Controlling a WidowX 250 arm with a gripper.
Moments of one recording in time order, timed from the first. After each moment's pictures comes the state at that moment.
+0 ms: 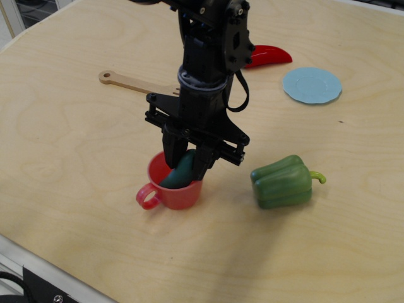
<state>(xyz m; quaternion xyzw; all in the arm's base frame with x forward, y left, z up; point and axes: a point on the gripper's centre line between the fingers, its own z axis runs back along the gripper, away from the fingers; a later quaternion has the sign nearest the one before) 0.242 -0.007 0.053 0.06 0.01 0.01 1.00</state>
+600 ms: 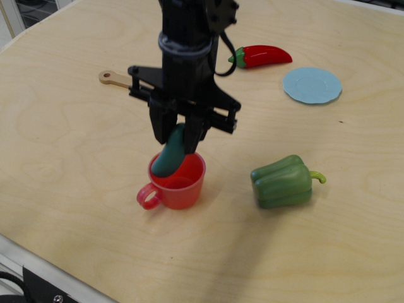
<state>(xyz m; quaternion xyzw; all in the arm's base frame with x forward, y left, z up) 0.244 0.006 0.089 0.05 -0.02 0.05 1.00</state>
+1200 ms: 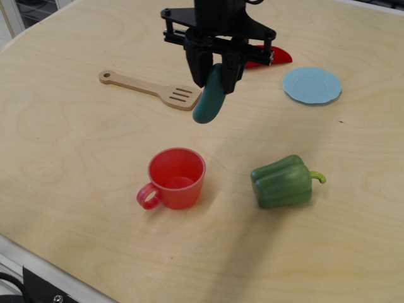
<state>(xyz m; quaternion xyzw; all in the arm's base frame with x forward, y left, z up) 0.302 -0.002 0.119 0.01 -0.07 0.06 1.00</state>
